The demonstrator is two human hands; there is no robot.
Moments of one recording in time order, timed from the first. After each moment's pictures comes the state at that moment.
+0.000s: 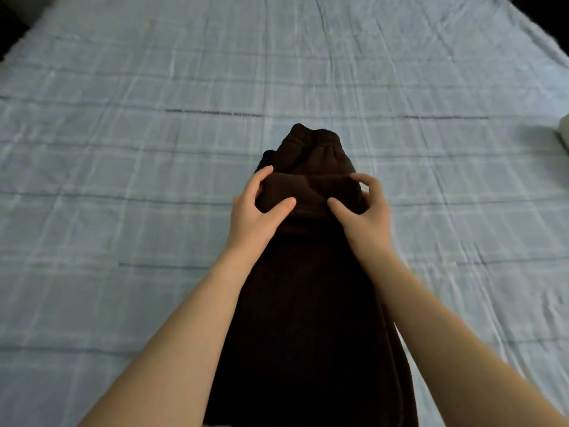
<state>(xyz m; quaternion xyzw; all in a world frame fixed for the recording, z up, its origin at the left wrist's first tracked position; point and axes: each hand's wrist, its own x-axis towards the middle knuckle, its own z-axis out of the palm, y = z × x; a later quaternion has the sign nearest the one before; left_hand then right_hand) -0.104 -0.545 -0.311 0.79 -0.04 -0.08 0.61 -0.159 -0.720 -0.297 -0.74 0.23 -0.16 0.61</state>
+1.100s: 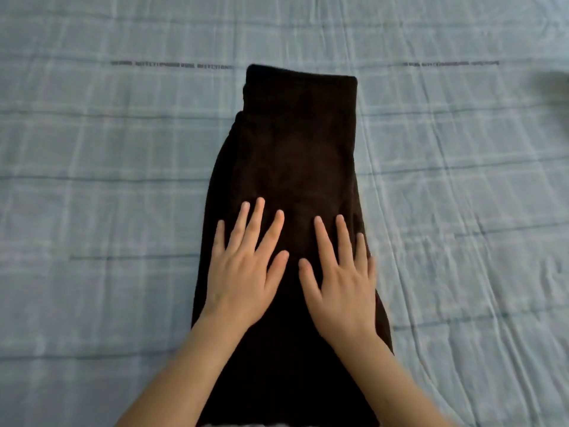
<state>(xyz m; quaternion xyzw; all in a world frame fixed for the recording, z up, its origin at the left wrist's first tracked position) -0.181 -0.539 -0.361 0.96 -0.26 -0.02 0.10 -0.252 -0.681 -0.342 -0.95 0.22 0.05 0.22</state>
